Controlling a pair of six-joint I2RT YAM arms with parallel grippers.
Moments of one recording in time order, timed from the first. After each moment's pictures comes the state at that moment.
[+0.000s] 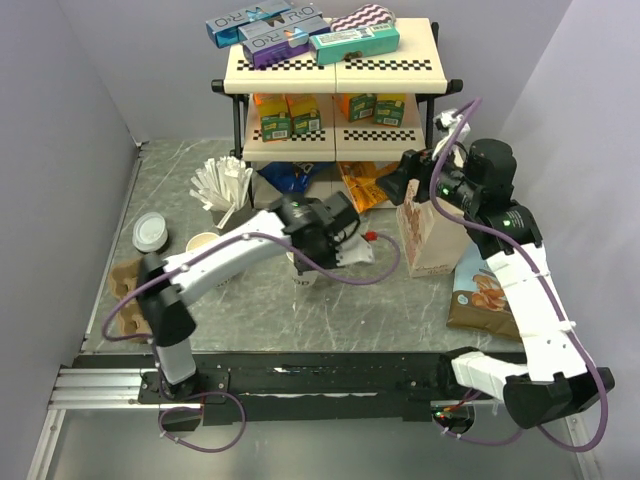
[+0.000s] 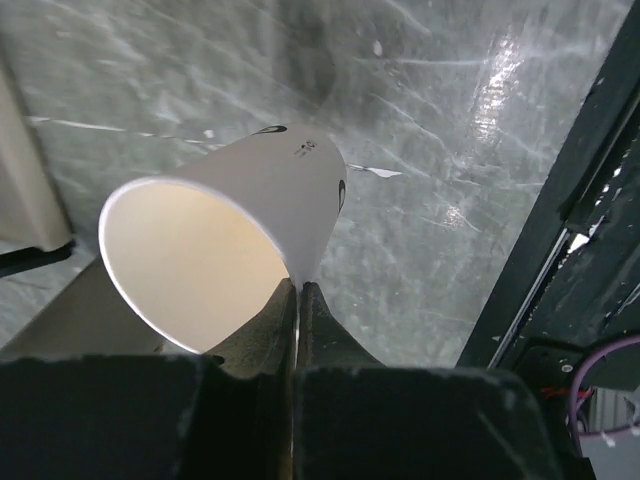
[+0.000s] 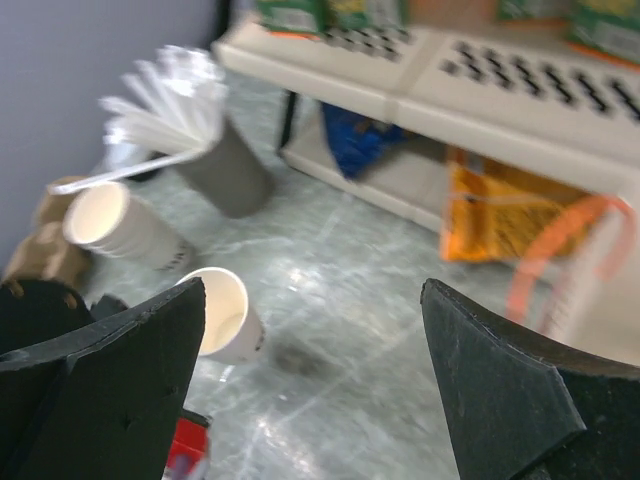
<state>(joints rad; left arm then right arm) -0.96 1.71 1.79 -1.25 -0.04 0.54 0.25 1.14 1.39 -0.49 -0.43 0.17</state>
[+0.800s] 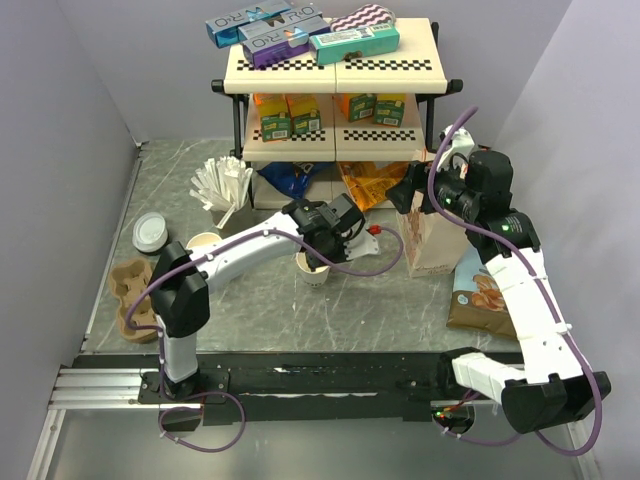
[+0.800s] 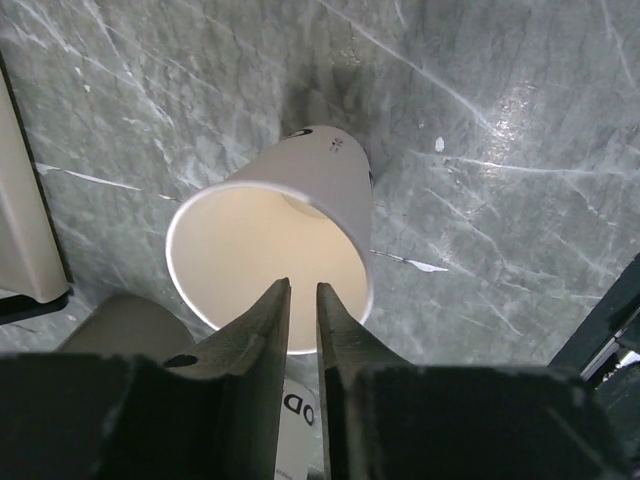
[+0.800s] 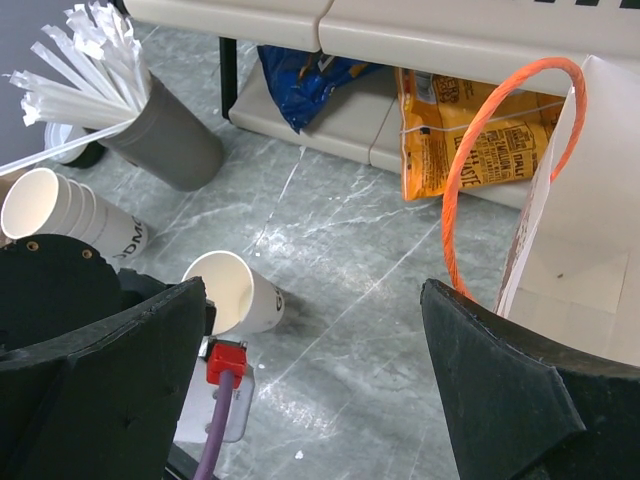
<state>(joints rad) -0.94 1.86 1.68 -1.00 -0.07 0.51 0.17 1.10 1.28 -0.55 -0.36 0.17</state>
